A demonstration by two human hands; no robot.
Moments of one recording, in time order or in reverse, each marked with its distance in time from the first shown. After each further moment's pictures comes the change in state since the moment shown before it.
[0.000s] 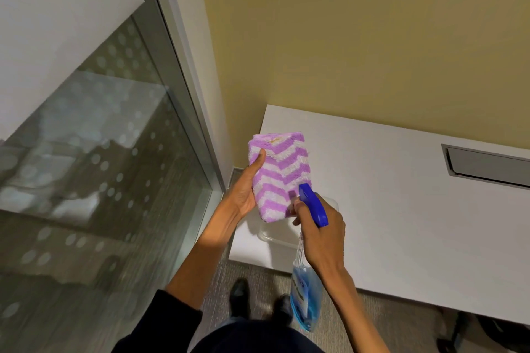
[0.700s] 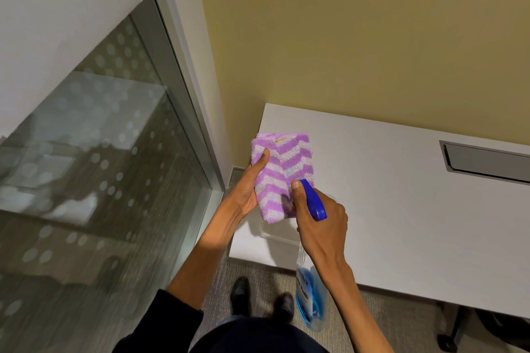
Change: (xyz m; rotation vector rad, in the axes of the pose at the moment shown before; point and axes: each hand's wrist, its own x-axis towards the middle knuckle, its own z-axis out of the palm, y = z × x) left_hand -0.010 -0.001 0.012 0.033 -0.024 0.018; right_hand 0.001 -0.008 0.001 -0.154 0.100 -0.111
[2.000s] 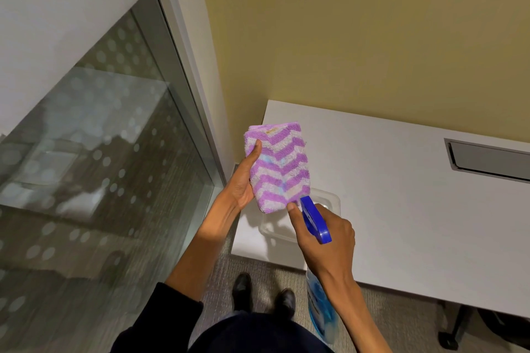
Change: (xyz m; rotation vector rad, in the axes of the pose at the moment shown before) left_hand 0.001 0.013 -0.009 -0.047 0.024 0.027; right_hand -0.023 0.011 -0.006 -0.091 -0.043 -0.027
